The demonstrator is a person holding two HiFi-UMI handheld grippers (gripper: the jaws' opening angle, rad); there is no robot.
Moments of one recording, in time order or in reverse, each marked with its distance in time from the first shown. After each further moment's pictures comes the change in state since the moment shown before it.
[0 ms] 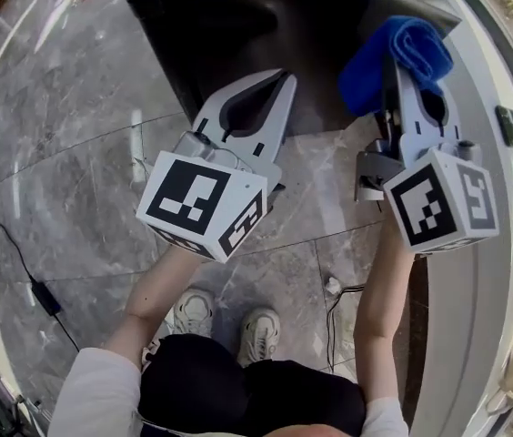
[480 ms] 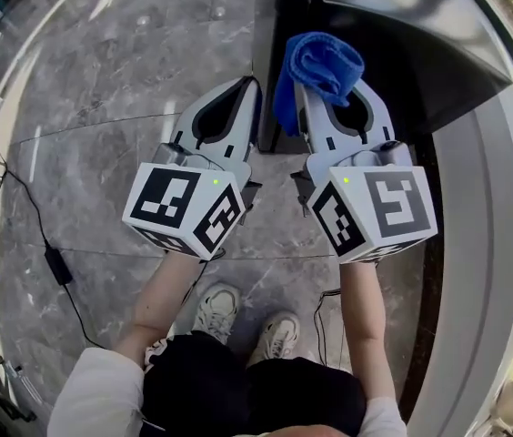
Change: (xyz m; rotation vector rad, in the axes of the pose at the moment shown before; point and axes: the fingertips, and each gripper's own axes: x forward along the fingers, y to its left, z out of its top) left arm -0.123 0.121 0.028 -0.022 -0.028 0.303; right arm 0.052 0.210 -0.056 -0.007 0.085 0.324
